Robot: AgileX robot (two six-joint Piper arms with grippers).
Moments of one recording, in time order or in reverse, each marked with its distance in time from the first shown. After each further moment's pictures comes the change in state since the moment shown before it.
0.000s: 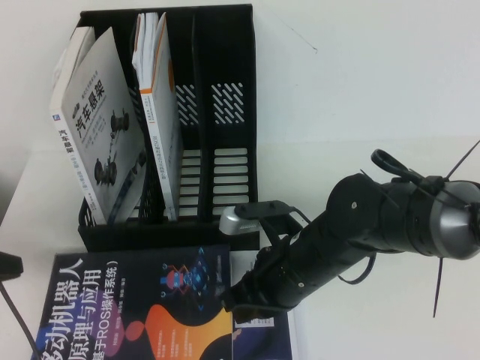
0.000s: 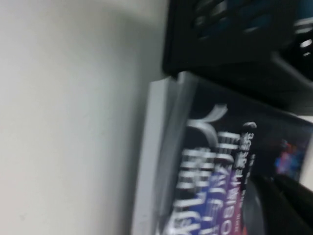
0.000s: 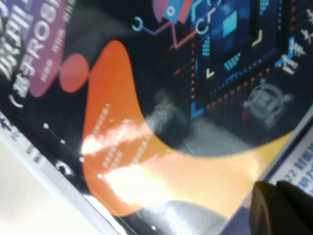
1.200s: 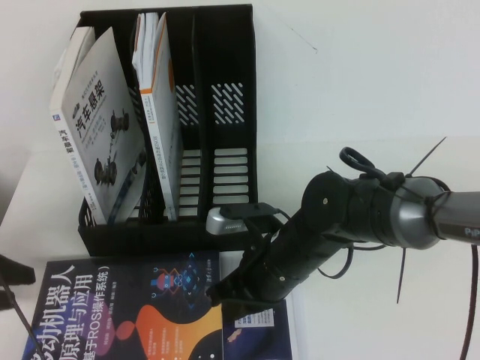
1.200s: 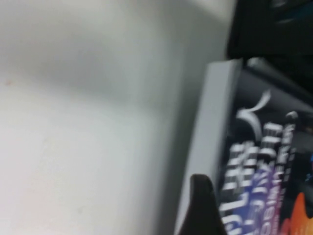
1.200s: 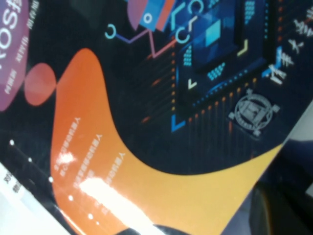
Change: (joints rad) right arm 0.002 0.118 -0.128 -0.053 0.053 0.068; left arm 0.000 0.130 -0.016 0.046 -0.048 -0.013
